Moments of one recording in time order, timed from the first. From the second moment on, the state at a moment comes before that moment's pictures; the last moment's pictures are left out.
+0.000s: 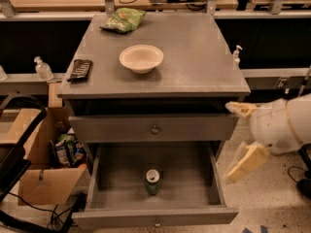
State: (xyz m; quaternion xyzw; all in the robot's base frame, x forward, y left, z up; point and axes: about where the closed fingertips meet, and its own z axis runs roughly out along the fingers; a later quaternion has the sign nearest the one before) arm 0.429 -0.170 0.834 -0.57 0.73 0.17 0.33
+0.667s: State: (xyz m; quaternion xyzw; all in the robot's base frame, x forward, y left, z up) arm 0.439 -0.181 0.820 -0.48 0.66 0.22 0.53
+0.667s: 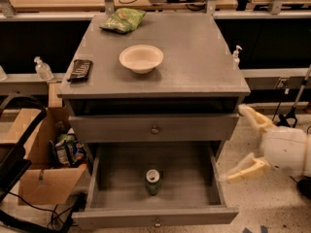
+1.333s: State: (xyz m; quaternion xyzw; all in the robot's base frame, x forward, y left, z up) arm 0.429 -0.203 0.816 -0.48 0.66 0.18 0.55
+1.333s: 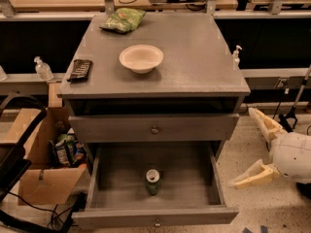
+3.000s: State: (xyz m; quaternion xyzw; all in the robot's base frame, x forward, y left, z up) arm 0.500 -0.087 0.606 -0.48 0.64 0.21 0.57
